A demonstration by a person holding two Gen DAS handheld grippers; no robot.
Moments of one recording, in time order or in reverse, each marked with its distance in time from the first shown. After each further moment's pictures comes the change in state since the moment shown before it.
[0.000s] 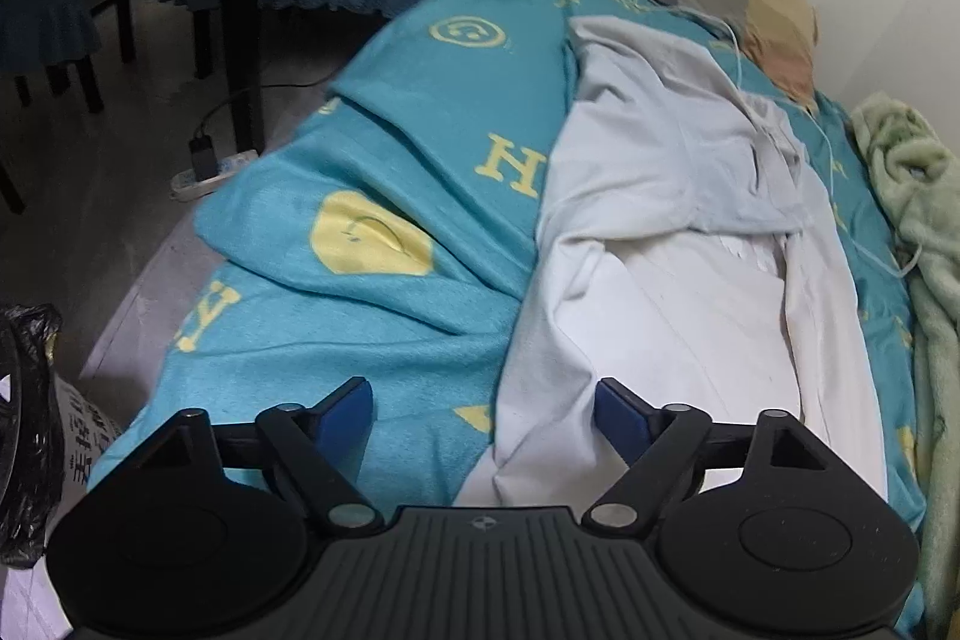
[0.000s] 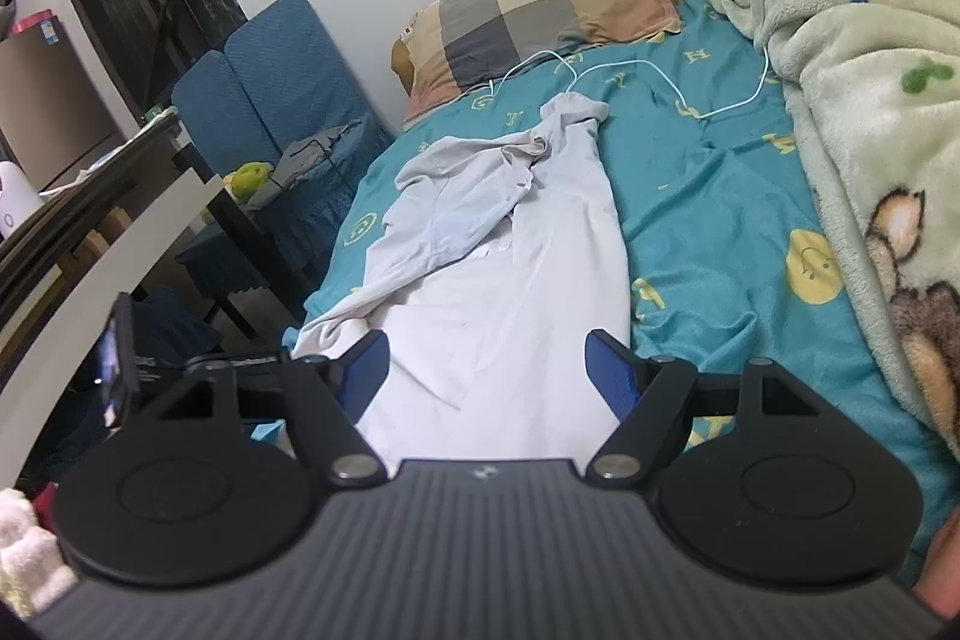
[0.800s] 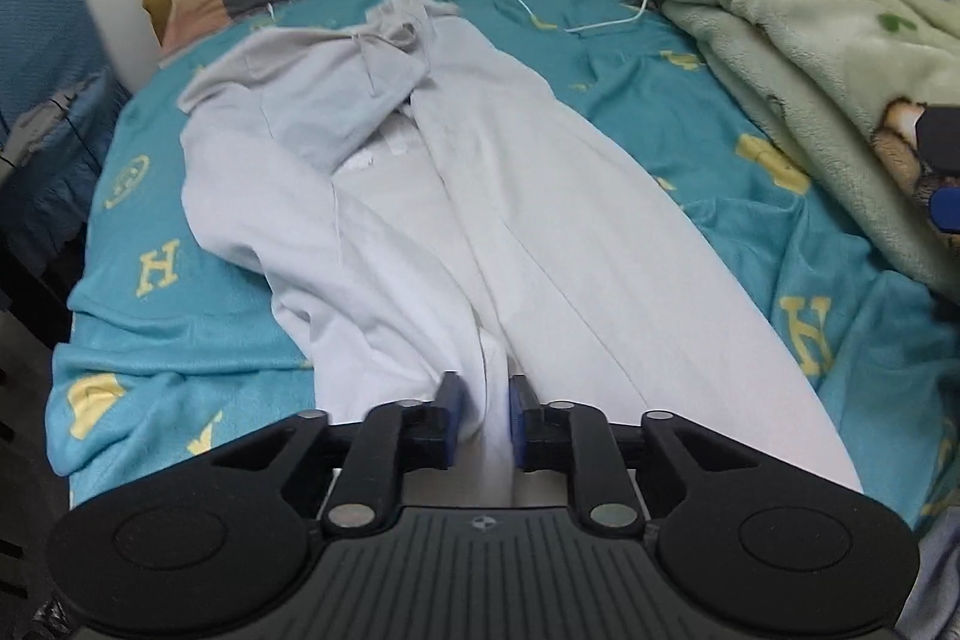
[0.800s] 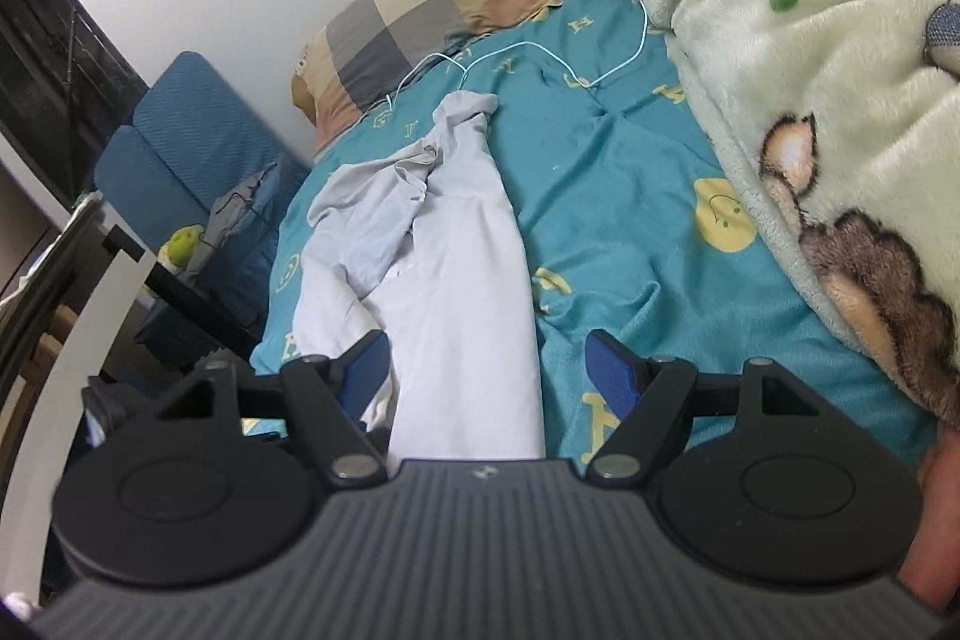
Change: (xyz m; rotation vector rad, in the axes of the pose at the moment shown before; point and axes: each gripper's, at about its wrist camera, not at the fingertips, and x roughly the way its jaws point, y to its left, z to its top) left arm -0.014 -0.159 -0.072 0.688 -0.004 -0.128; right arm 0.000 -0.051 0.001 0.230 -0.003 -0.113
